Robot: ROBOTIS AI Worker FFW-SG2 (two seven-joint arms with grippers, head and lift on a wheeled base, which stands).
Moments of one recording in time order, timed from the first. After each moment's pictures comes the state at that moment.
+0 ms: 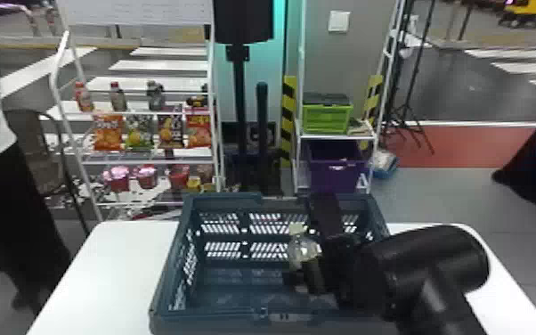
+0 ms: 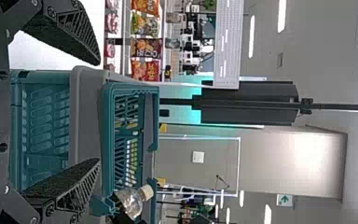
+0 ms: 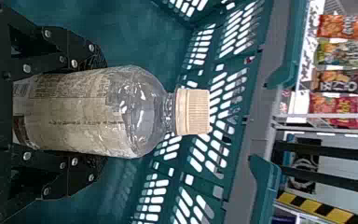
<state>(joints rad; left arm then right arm) 0.82 0.31 -0.28 -2.09 0.03 -0.36 0.35 -0.36 0.00 0.32 -1.66 -0.16 1.30 0.00</state>
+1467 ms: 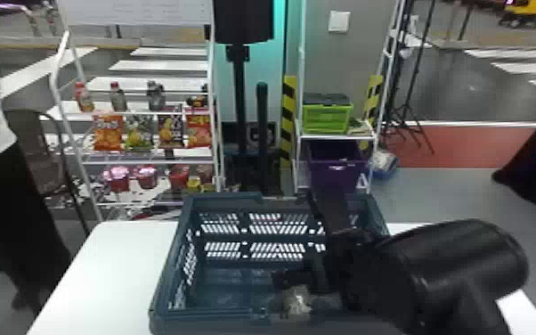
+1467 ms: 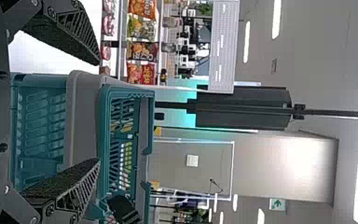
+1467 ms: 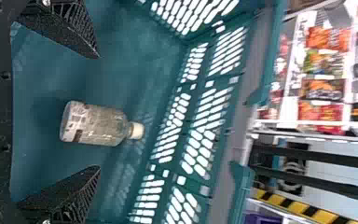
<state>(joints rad) 0.83 0.31 -0.28 -2.08 0.03 -0.40 0.37 -0.29 0.00 0.31 -1.93 -0.16 1.44 -0.02</state>
